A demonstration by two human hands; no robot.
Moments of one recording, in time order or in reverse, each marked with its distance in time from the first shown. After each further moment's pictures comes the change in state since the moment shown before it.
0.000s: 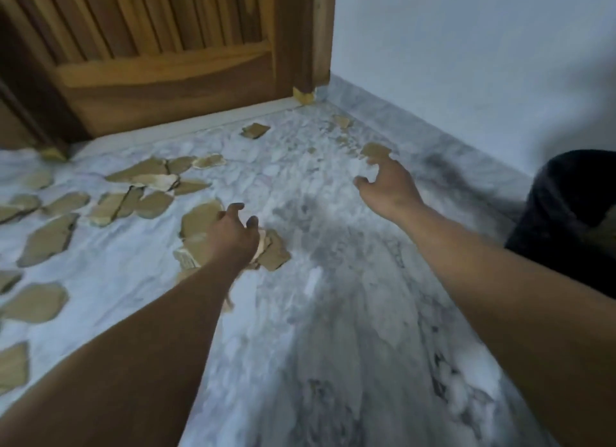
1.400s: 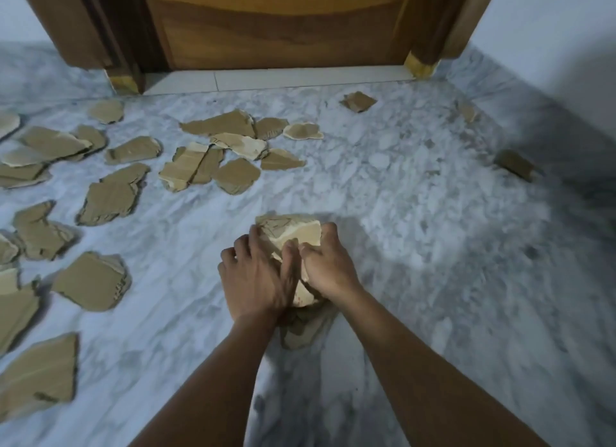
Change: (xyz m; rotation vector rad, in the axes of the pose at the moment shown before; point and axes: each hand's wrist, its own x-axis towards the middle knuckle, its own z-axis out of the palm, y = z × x) left_hand 0.048 -0.174 -0.002 0.272 0.180 -0.188; right_hand -0.009 -0.122 0.324 0.212 -0.481 0.072
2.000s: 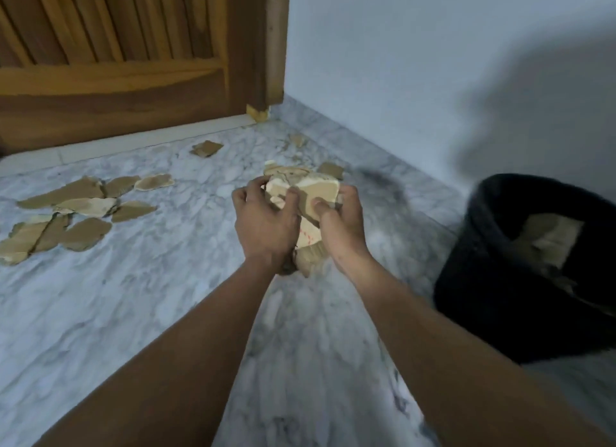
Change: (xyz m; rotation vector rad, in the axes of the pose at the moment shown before) left_hand -0.123 0.276 -0.068 -0.787 -0.027 0.277; right_hand -0.151 0.048 -0.258 0.543 0.688 -0.160
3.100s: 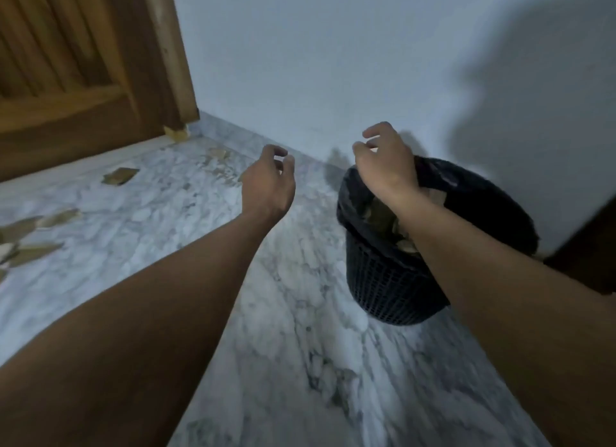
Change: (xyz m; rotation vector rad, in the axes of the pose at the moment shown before) left_hand -0.057 0.140 0.131 0.014 -0.364 0.324; right_hand 0.045 -0.072 -0.269 -0.525 0.277 -0.144
